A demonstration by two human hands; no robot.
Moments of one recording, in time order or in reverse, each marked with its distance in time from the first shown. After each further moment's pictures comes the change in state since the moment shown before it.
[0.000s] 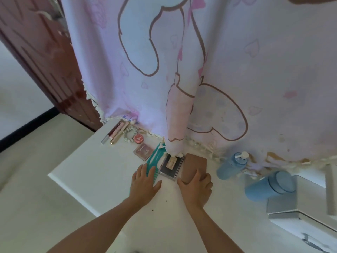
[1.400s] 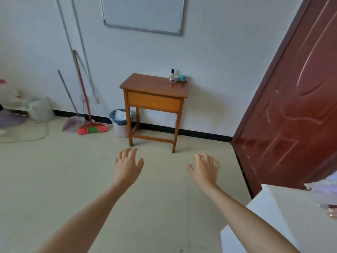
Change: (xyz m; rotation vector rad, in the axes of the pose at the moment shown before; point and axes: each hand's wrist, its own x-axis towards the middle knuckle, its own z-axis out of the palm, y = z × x) left_hand -0.551 -0.369 -0.094 -0.278 0.828 -1.188; right_hand -0.477 -0.306 0.074 -0.124 -0.273 -1.548
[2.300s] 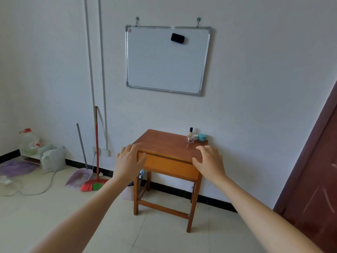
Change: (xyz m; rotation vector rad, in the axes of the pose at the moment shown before) left_hand 0.324 0.060 -0.087 -0.088 0.328 0.076; right_hand 0.376 -0.089 -0.073 0.147 0.202 -0.355
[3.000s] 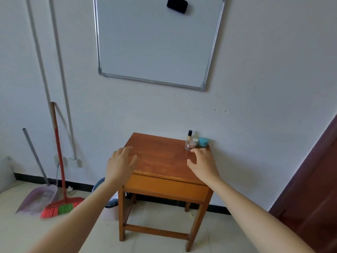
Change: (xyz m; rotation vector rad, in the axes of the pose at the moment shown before) left_hand 0.298 -0.139 0.130 -0.130 -0.126 -0.032; right_hand 0.263 0.000 0.178 -0.009 -0.054 0.176
